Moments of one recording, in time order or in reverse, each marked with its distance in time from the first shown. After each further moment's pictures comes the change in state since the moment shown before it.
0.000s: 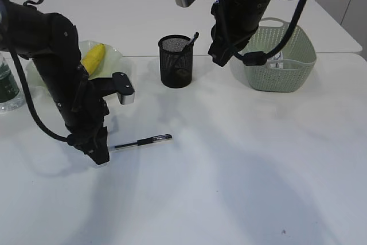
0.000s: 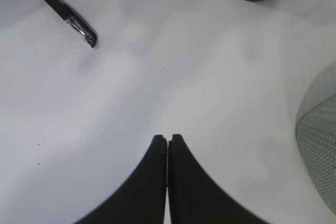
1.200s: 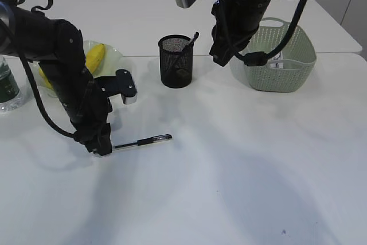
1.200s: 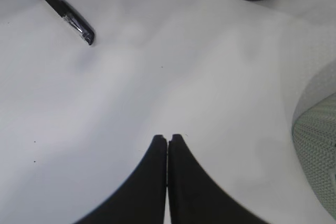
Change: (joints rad) left arm -0.013 0.020 -0.002 0.073 -0.143 0.002; right arm 0.000 0.000 0.000 -0.006 0.000 -0.012
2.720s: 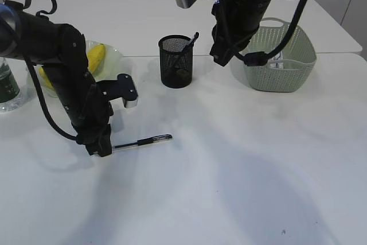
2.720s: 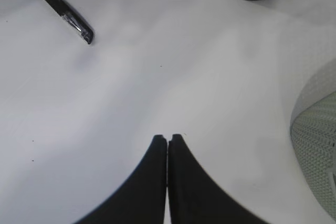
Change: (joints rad) left arm 0.000 0.029 -0.010 0.000 0.019 0.000; right arm 0.000 0.000 0.000 -0.004 0.000 -0.002
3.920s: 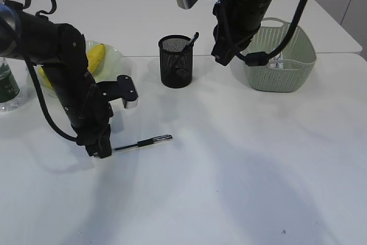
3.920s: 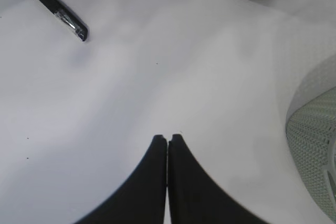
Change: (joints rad) left arm 0.000 0.000 0.000 -0.012 0.023 0.000; right arm 0.000 0.000 0.000 -0.016 0.000 -0.002
